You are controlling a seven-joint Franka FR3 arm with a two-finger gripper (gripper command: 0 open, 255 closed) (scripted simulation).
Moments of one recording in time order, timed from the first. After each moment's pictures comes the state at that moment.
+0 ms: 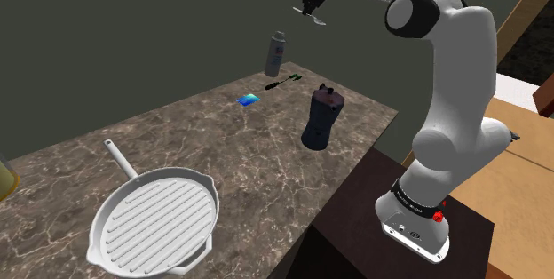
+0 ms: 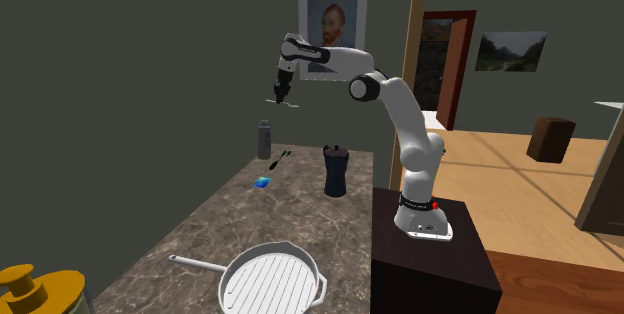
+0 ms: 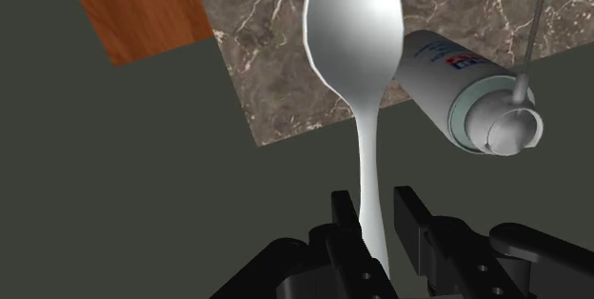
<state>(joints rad) -0.39 0.58 0.03 -0.87 0.16 1.63 -0.24</state>
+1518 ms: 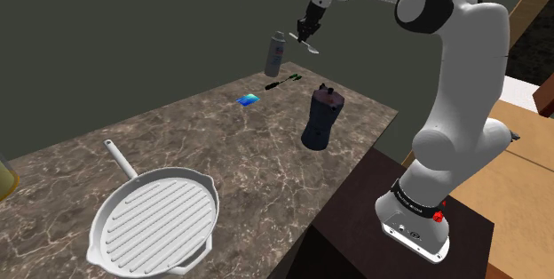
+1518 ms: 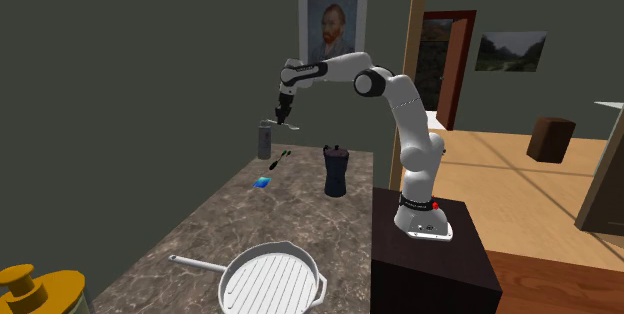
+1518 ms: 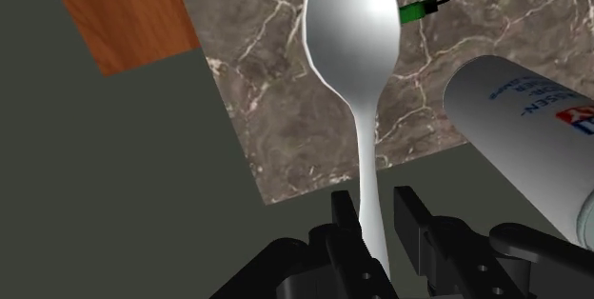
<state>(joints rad) -0.39 0.49 0.03 -1.31 0.17 1.99 -0.30</state>
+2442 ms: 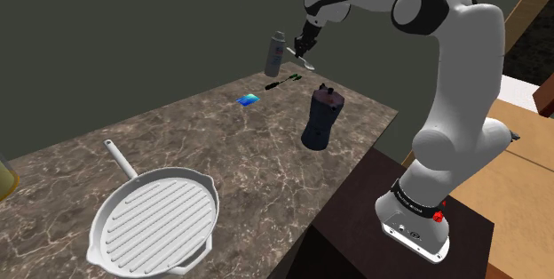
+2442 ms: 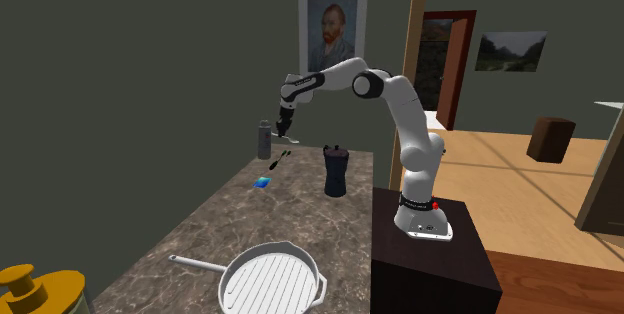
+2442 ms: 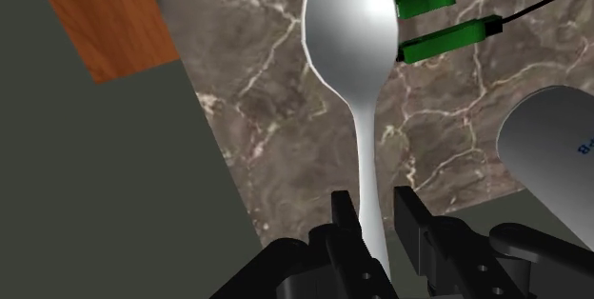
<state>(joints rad) -0.39 0.52 0.03 -1.46 0.19 2.16 -0.33</state>
